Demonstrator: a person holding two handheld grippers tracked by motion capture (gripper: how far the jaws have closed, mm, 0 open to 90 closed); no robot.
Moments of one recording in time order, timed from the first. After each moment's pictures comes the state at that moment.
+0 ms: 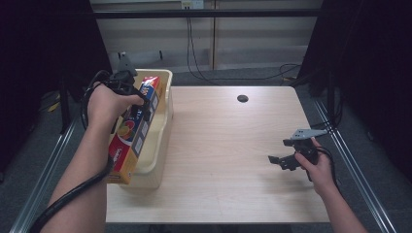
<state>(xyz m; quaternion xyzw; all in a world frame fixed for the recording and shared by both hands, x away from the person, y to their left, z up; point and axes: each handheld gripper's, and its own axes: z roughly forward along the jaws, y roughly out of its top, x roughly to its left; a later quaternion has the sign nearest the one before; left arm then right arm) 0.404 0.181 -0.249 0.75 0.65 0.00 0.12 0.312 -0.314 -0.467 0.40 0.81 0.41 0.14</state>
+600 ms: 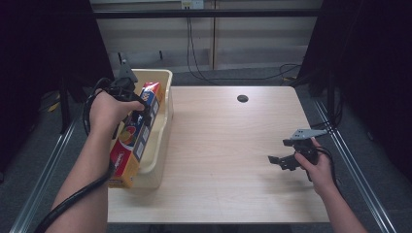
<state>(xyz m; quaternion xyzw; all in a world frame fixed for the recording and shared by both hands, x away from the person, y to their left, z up) 0.402 0.184 -0.269 0.74 0.66 -0.02 0.12 0.312 -0.314 -0.467 0.40 0.81 0.41 0.14</state>
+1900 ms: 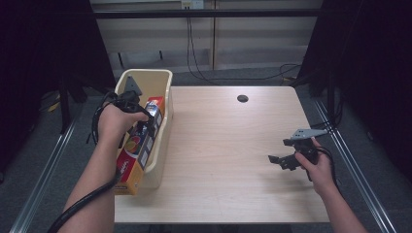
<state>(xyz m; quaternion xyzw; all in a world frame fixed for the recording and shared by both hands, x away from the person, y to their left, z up) 0.405 0.185 -0.309 0.74 0.67 -0.05 0.10 0.312 -0.315 -0.467 0.41 0.80 0.41 0.15</state>
